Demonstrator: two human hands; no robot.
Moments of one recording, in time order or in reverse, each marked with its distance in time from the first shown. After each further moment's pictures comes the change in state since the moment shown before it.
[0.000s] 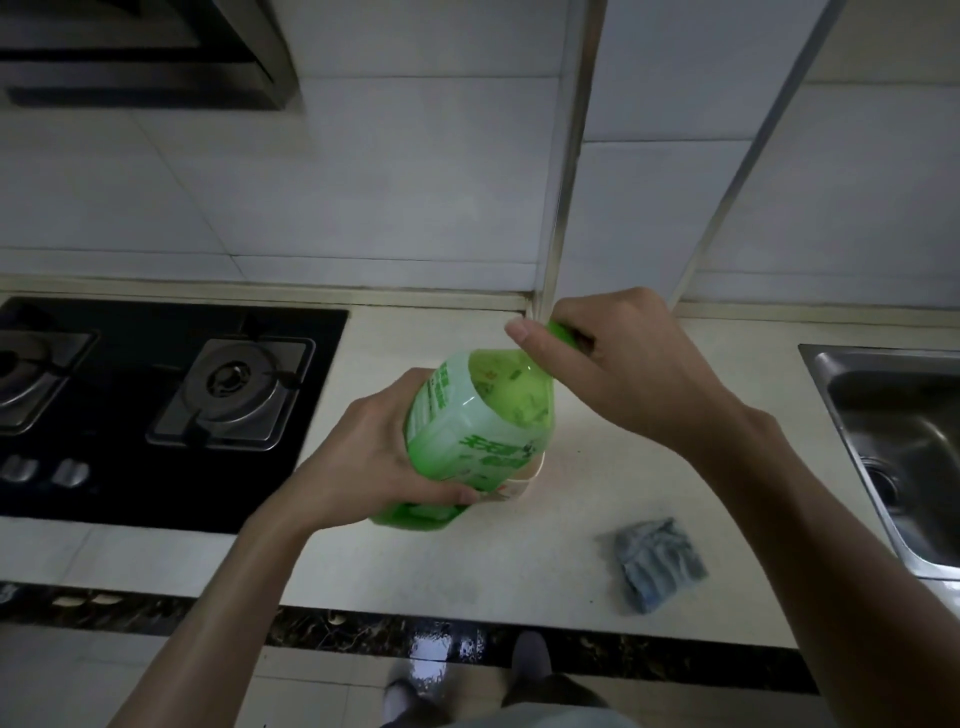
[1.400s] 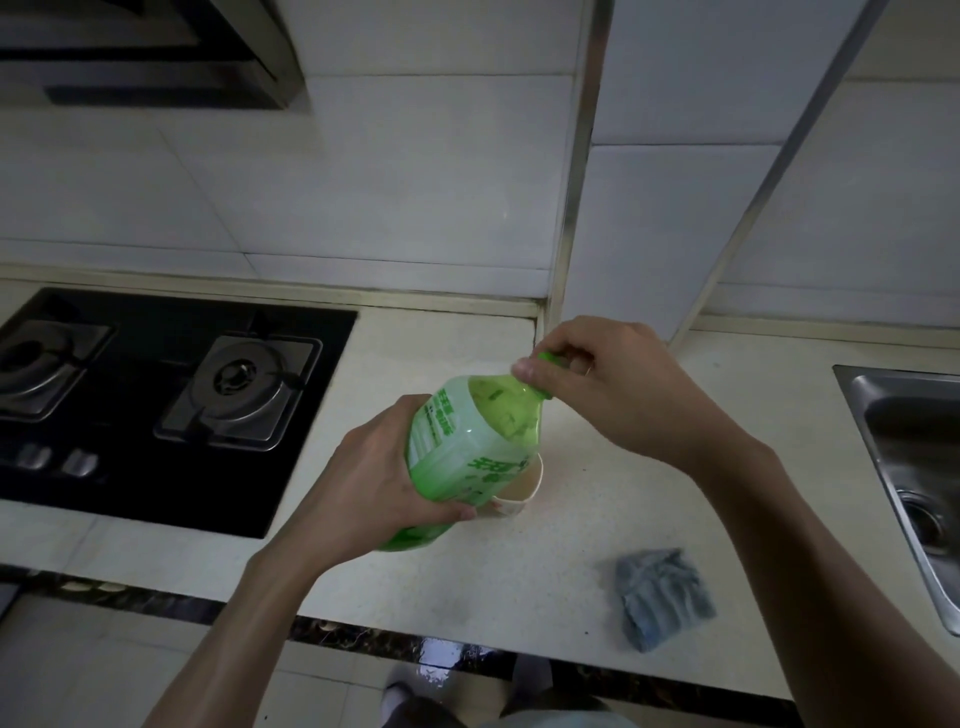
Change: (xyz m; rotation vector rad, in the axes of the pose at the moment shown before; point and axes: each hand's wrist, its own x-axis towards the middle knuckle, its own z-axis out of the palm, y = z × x) left_hand 0.011 -0.003 0.030 0.217 0.122 -0.112; right_hand 0.003 0.042 0.015 0.296 -0.216 0.224
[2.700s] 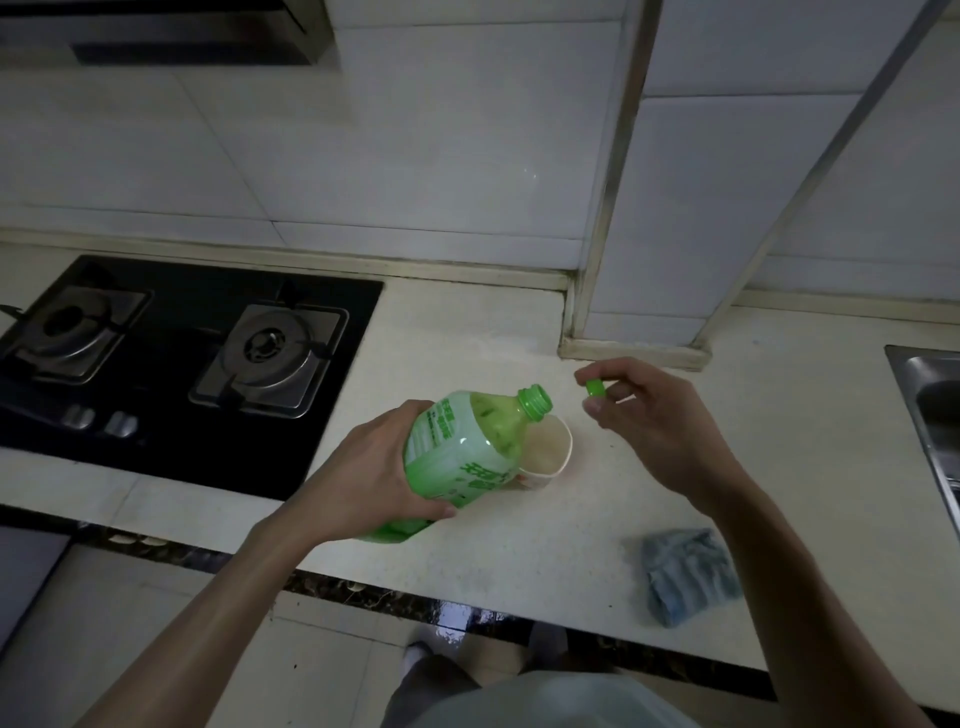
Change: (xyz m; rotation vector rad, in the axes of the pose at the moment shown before) left_hand -0.006 -0.058 0.006 0.072 -0.143 -0.053; right_hand -0.029 0.060 0.058 0.393 0.075 0.180
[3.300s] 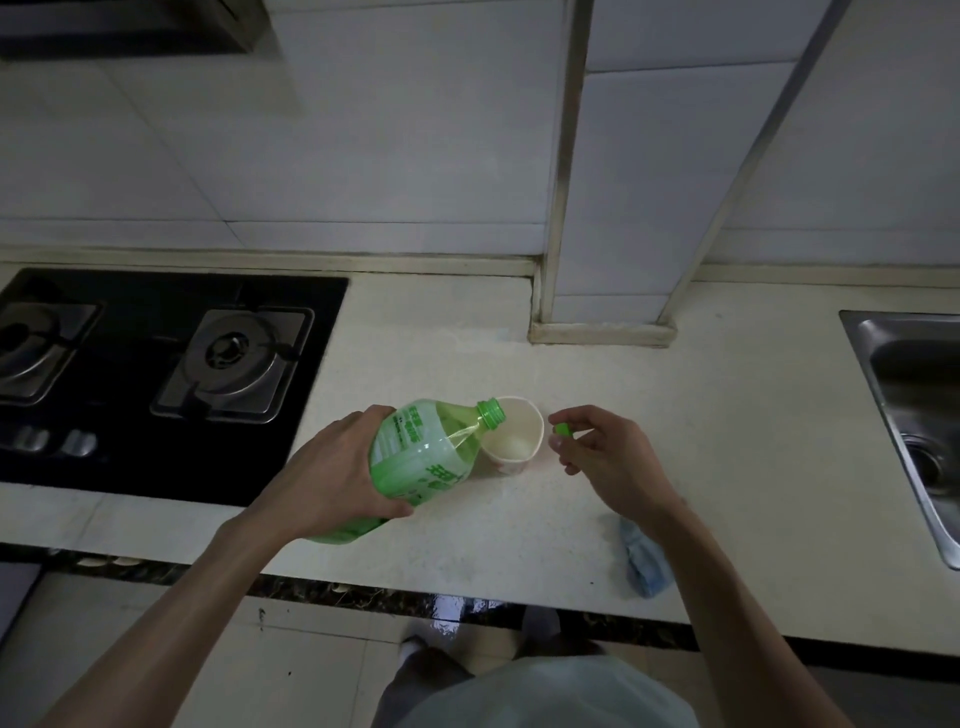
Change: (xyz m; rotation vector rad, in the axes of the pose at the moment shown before) left_hand 0.008 -0.016 0.008 0.208 -0.067 -0.064; right_hand -0.022 0.069 0.034 0.022 0.036 0.261
